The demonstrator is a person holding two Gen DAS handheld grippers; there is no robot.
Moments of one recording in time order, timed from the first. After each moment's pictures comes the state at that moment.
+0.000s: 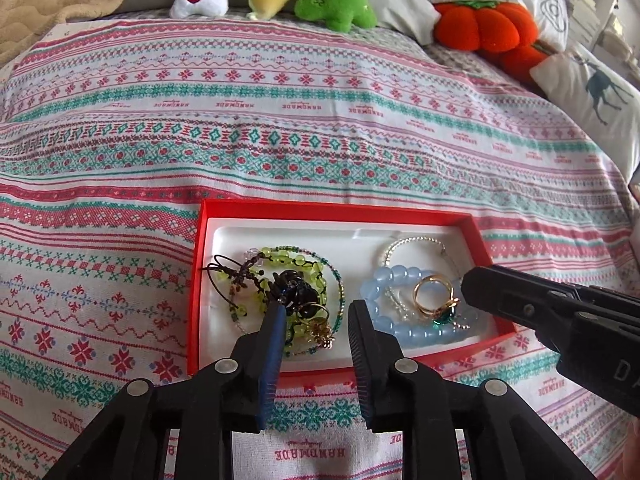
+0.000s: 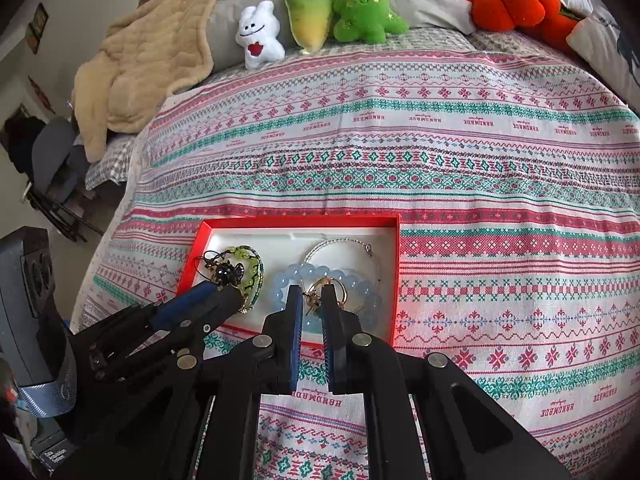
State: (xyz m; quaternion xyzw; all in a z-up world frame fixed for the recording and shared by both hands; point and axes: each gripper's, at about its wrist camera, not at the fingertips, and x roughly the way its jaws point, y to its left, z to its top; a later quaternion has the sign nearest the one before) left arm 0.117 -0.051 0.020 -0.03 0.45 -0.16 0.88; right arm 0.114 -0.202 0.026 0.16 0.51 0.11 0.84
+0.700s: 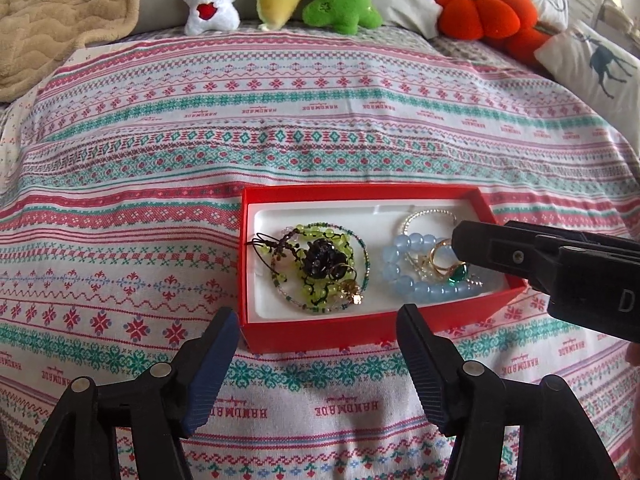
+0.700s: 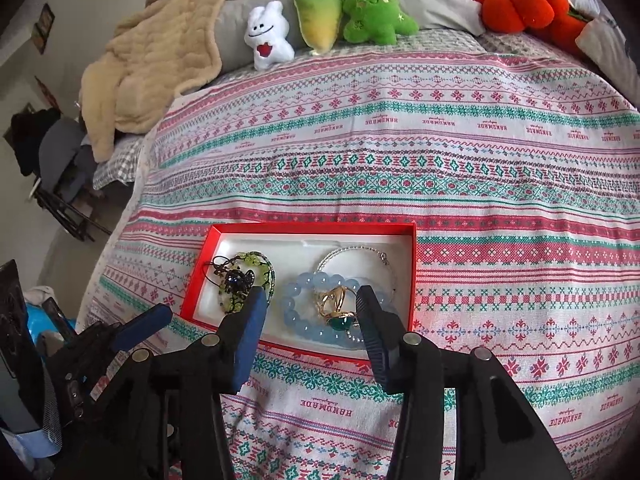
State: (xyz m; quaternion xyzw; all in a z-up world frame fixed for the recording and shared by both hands) left arm 0.086 -0.041 0.032 0.02 0.44 -0.13 0.89; right arm 0.110 -0.199 0.033 0.16 0.50 0.13 0.84
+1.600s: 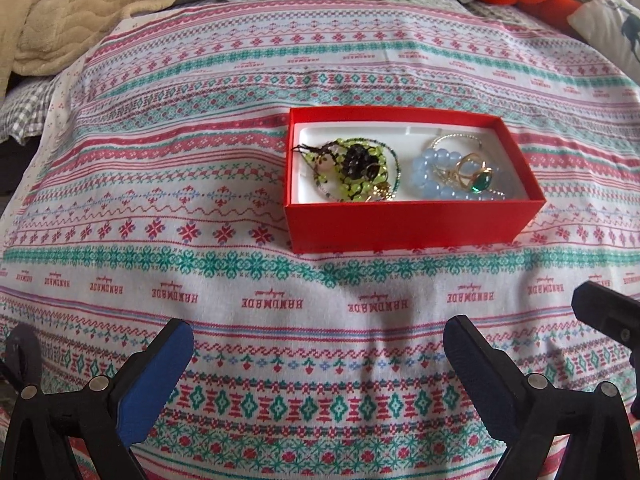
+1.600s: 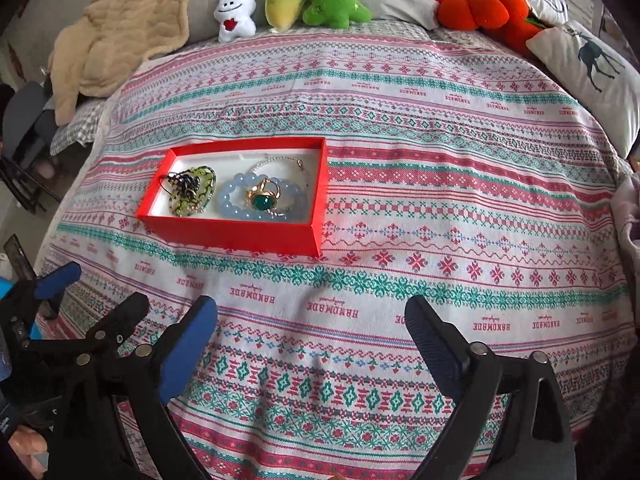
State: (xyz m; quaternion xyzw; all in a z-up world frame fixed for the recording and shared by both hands) left arm 0.040 -0.033 0.025 0.04 0.48 -0.06 0.87; right arm 0.026 -0.216 0.032 0.07 0.55 0.04 0.83
